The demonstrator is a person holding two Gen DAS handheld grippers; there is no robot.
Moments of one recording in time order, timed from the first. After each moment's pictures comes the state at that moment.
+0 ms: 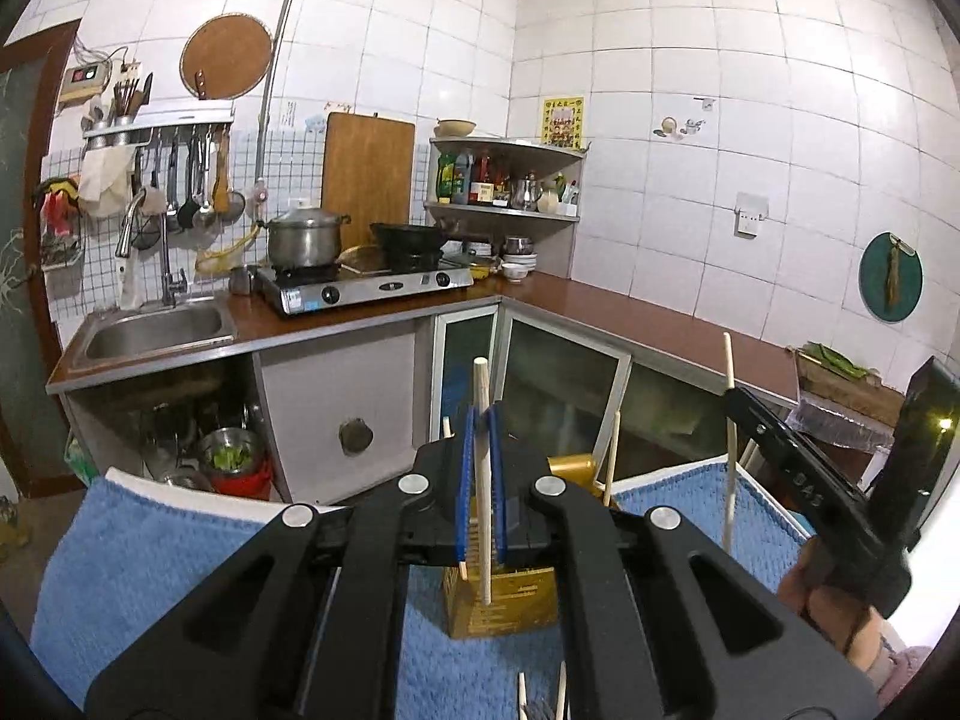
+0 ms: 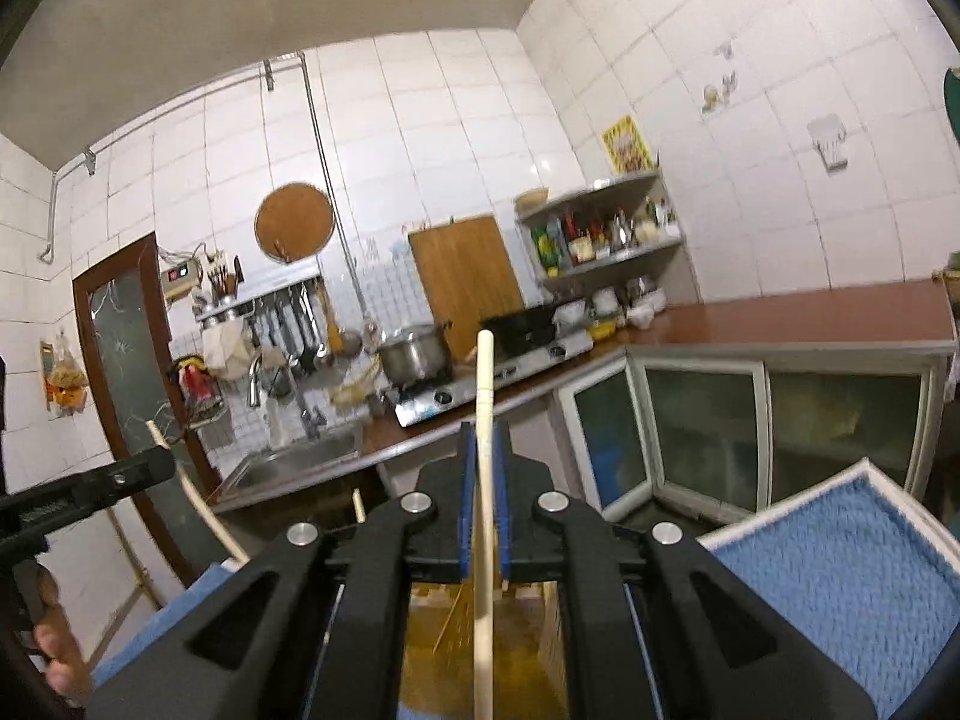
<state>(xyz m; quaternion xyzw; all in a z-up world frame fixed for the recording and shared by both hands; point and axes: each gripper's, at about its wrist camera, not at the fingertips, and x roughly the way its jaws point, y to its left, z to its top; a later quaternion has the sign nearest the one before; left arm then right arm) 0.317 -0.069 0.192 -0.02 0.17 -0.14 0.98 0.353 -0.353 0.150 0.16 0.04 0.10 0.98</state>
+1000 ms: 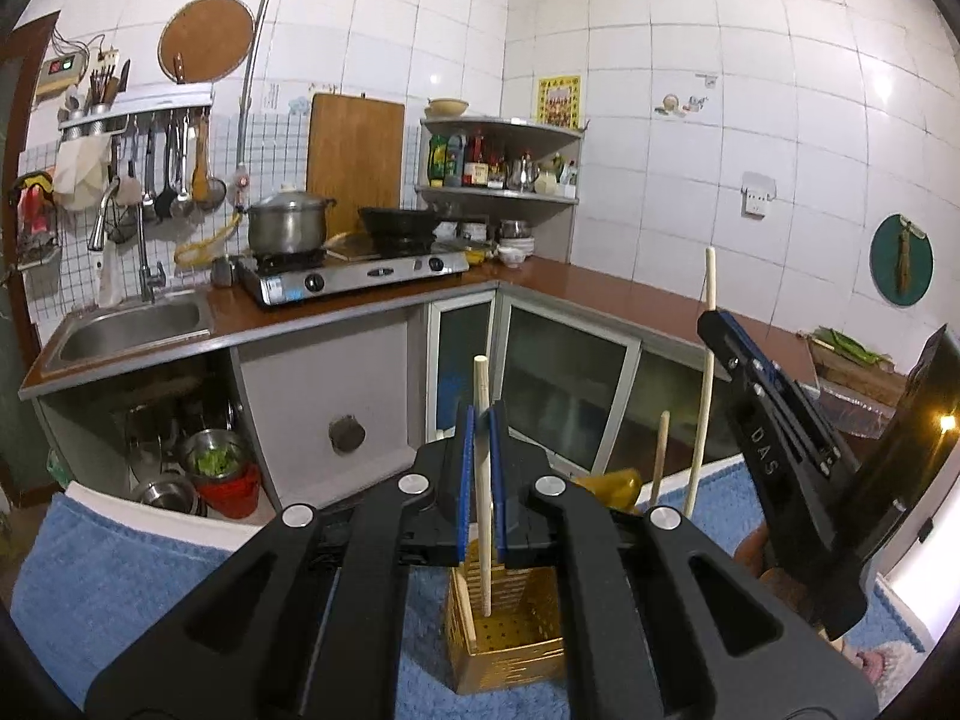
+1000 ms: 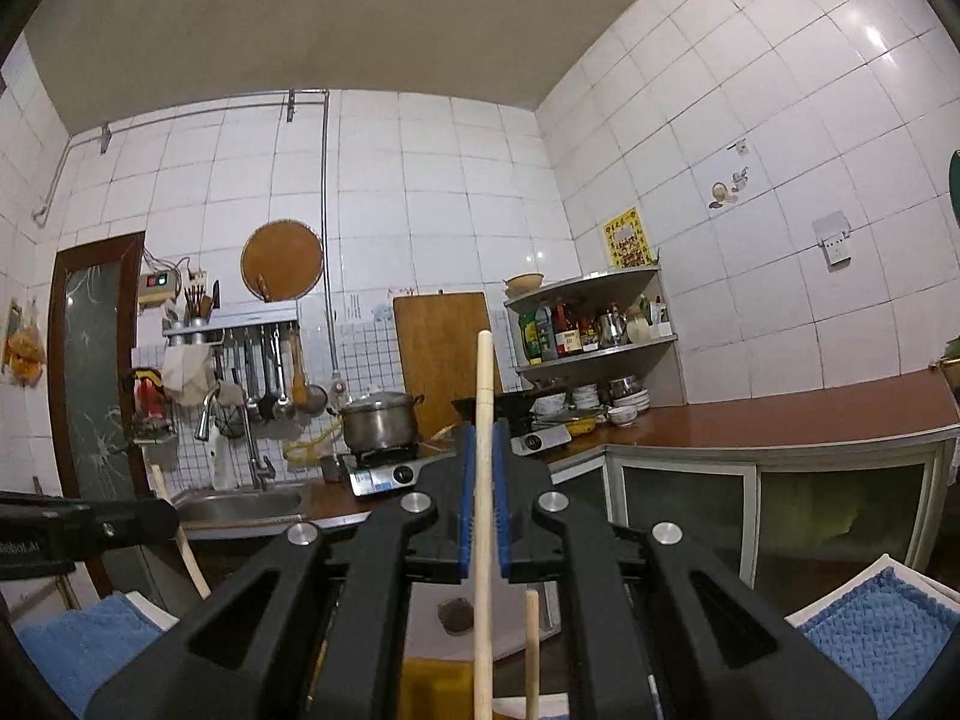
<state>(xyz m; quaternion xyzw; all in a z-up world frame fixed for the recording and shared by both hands) 0.401 -0.083 0.140 -0.01 0.18 -0.15 0.97 0.423 -0.303 0.133 0.10 -0.06 0.05 0.99</state>
